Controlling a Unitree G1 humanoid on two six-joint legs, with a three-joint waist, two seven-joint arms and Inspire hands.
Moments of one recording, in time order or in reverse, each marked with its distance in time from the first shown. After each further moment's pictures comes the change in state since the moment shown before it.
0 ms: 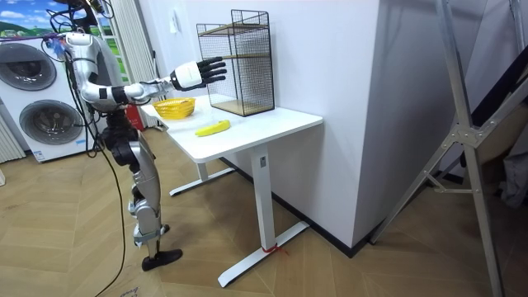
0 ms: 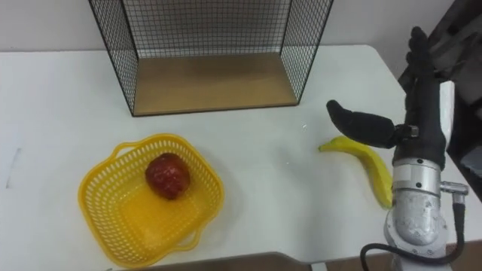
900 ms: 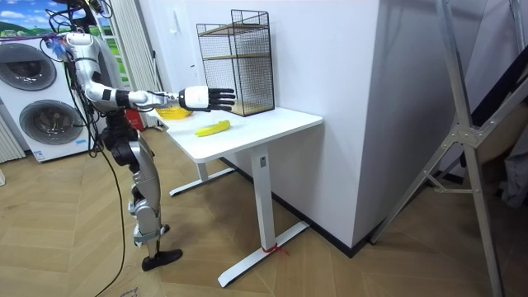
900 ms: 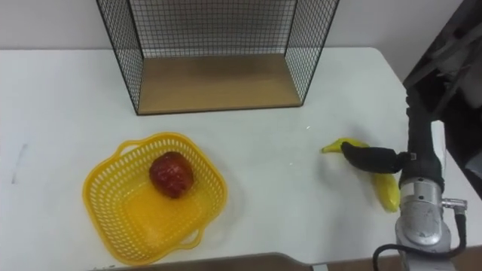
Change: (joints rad) left arm 0.024 0.008 0.056 -0.105 0.003 0.061 -0.023; right arm -0.053 -0.013 -0.009 0.308 -0.085 0.057 0.123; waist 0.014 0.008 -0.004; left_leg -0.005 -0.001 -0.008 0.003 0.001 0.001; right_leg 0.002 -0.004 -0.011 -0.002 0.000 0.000
